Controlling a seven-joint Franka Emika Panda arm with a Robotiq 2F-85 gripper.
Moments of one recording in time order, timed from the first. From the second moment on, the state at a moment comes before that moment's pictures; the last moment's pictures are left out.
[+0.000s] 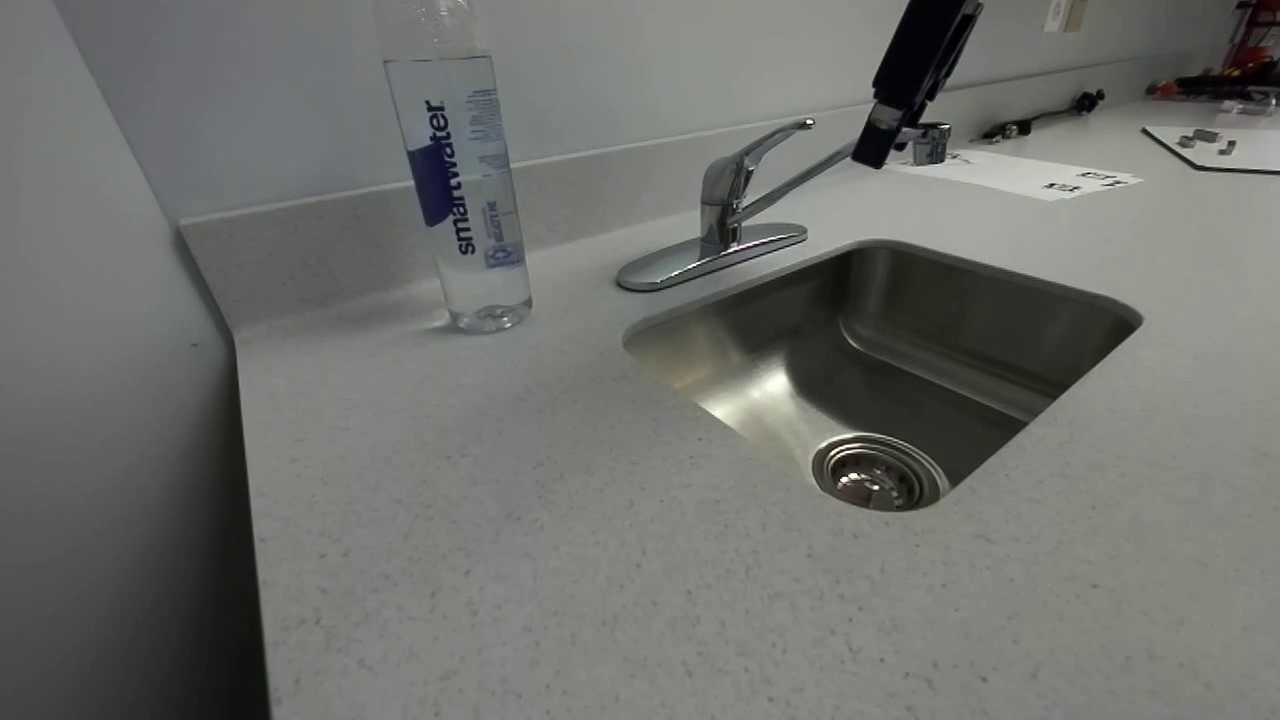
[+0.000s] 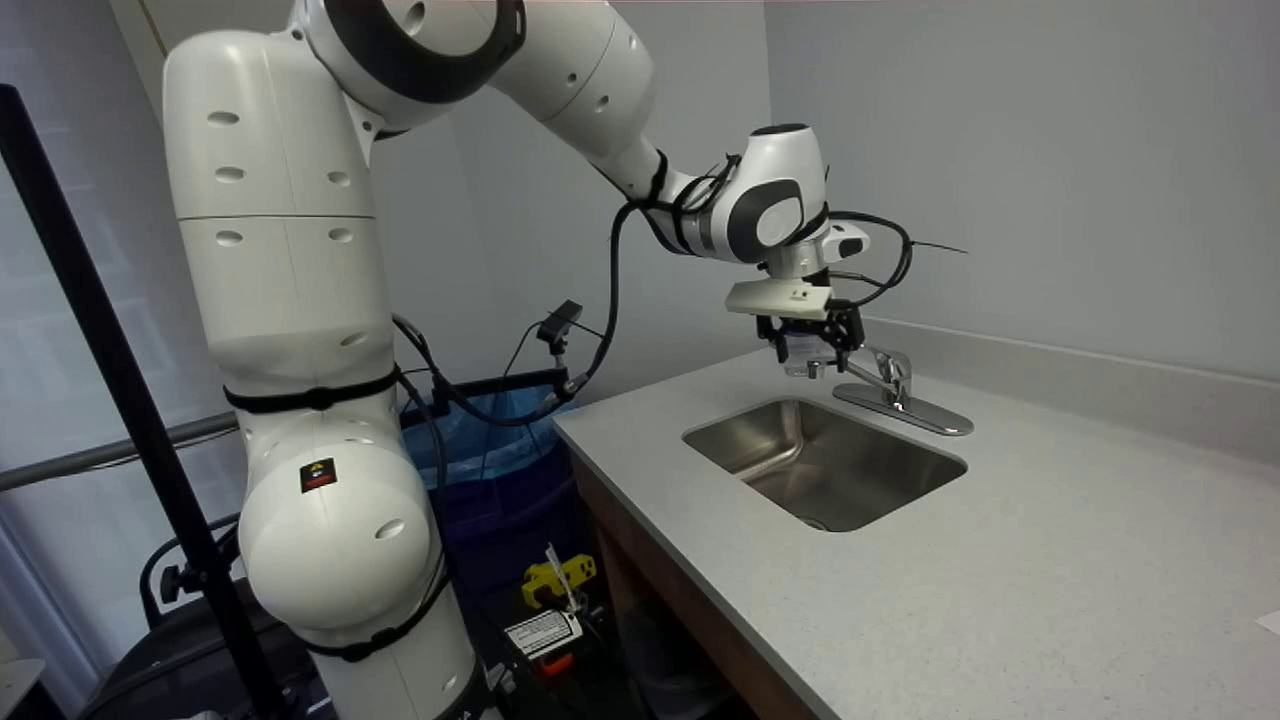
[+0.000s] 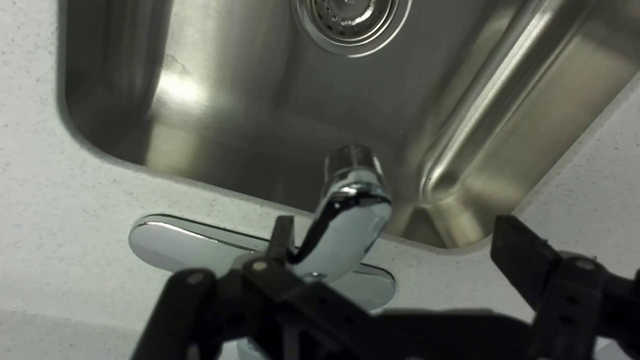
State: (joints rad) arm 0.05 0.14 0.13 -2.10 0.12 2.52 -0.25
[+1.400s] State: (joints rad) arm 0.05 -0.17 0.11 -2.28 0.11 2.53 -0.14
